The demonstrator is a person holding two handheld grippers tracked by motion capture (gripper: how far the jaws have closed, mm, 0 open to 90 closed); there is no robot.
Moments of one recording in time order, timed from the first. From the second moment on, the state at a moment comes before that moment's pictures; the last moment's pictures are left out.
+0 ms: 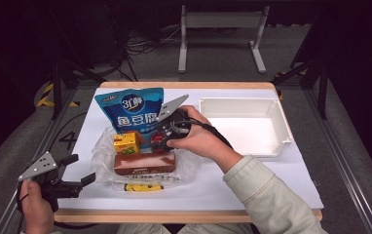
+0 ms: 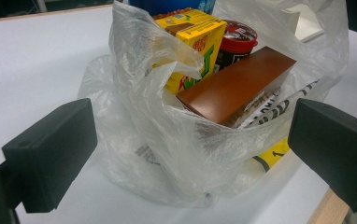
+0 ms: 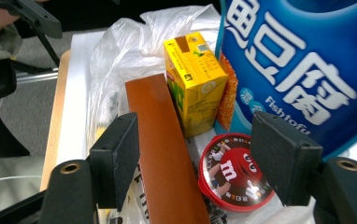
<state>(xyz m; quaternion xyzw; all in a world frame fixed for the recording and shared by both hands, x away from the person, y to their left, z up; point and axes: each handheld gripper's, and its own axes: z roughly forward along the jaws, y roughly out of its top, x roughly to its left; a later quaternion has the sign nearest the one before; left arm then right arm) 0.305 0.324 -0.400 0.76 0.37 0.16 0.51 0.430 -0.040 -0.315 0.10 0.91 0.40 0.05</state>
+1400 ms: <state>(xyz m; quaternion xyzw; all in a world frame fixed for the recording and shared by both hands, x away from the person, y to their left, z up) 0.302 0.326 -0.402 0.76 0.35 0.14 0.52 0.433 0.035 -0.357 0.02 0.97 0.24 0.02</state>
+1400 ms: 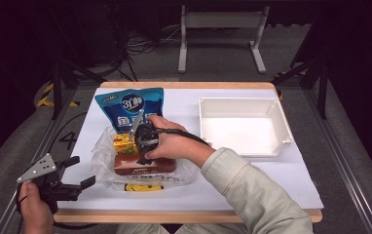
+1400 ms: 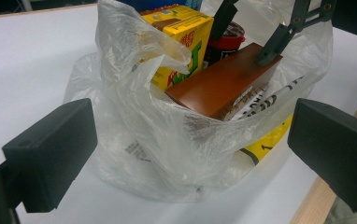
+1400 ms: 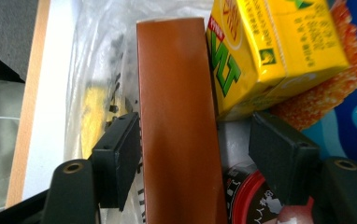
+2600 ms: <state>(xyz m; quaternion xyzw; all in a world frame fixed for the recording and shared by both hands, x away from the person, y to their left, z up) 0.308 0.322 -0.405 0.77 0.35 0.13 0.52 0.424 0.061 -0.403 -0.02 0.99 0.12 0.03</state>
